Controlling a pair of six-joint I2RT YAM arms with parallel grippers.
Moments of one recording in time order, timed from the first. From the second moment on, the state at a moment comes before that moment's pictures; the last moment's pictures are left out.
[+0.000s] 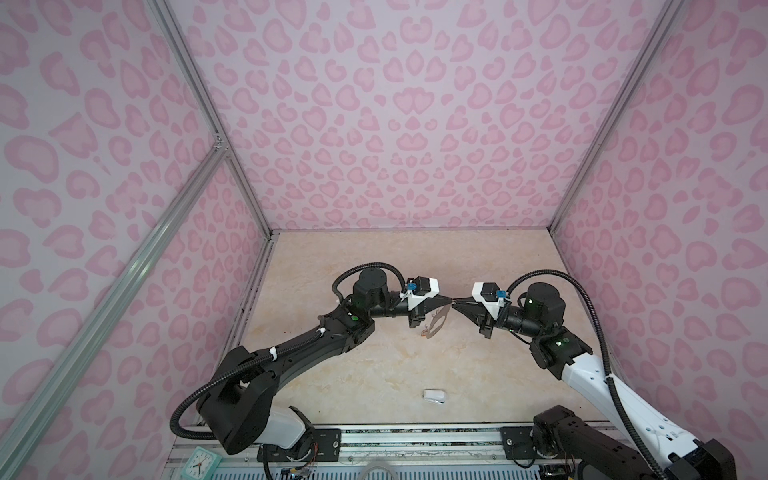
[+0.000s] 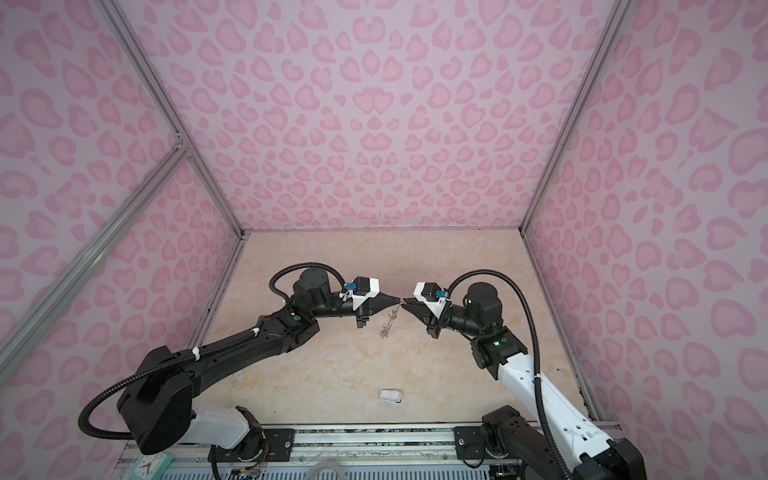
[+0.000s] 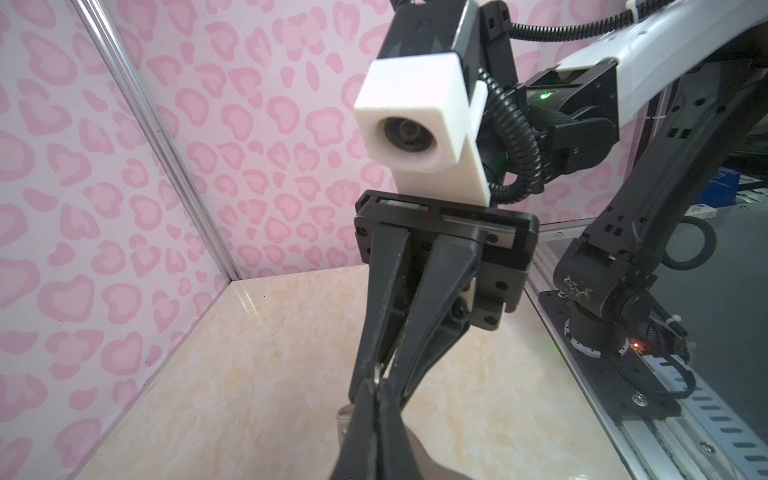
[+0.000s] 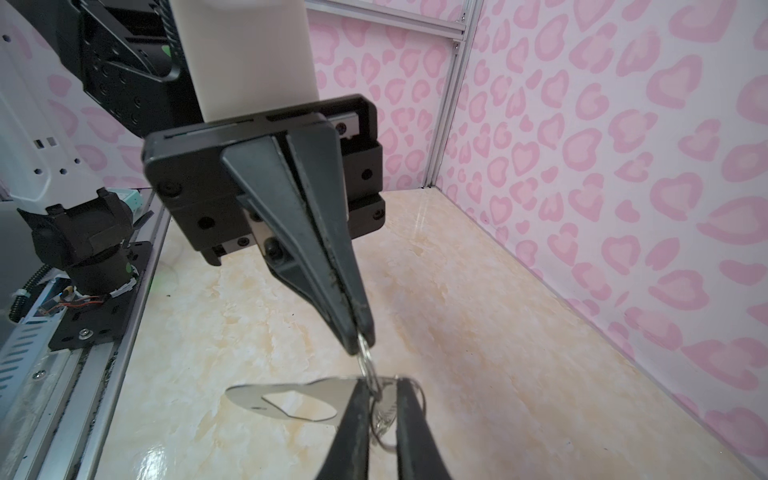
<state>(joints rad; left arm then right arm) -0.72 1.44 0.90 0.47 0.78 0.26 0.37 0.95 0.64 0.10 -0.77 -0.28</state>
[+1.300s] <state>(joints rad) -0.78 1.47 1.17 -0.14 0.55 0.71 0.31 1.08 0.88 -0.46 -0.82 -0.61</state>
